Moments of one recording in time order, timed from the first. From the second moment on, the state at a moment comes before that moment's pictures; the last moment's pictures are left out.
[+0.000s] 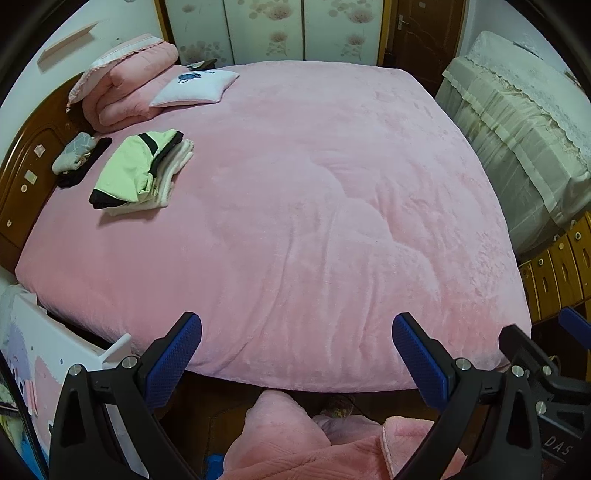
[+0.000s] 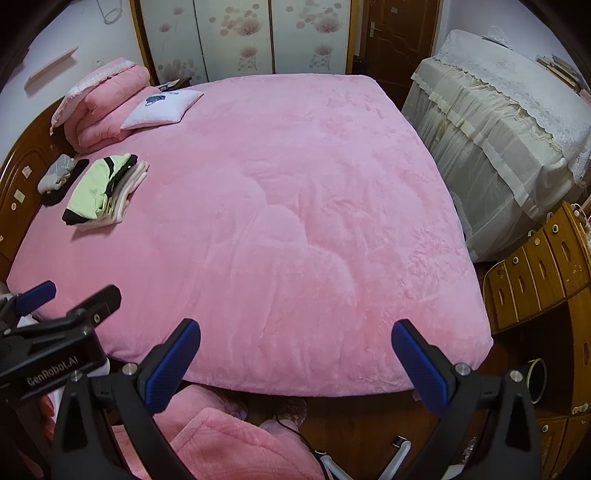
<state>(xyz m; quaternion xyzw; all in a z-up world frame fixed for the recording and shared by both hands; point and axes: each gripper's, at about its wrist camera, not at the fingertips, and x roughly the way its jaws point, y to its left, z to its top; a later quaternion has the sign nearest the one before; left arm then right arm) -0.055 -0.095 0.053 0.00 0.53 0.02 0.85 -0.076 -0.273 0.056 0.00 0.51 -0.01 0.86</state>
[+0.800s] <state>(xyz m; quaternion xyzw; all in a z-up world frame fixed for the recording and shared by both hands) -0.031 -0.108 0.050 0.01 0.53 0.01 0.85 -0.051 -0.286 0.050 0.00 0.52 -0.02 0.85</state>
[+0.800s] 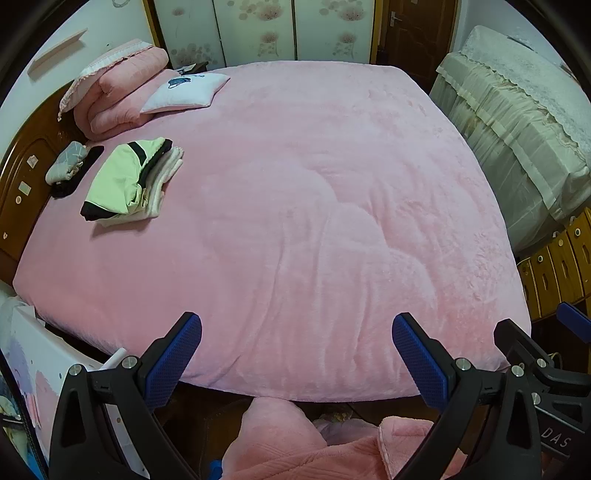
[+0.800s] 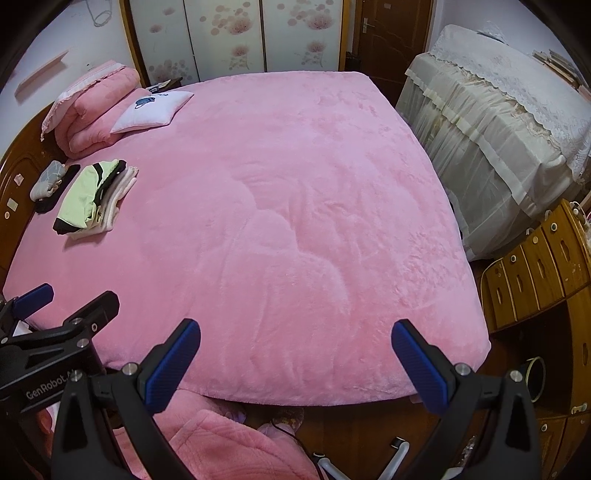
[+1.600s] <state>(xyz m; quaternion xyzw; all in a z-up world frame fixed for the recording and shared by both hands) -0.028 -0.113 0.051 0.00 0.53 0.02 0.85 -0.045 -0.287 0.047 0.00 0.53 -0.01 0.85</state>
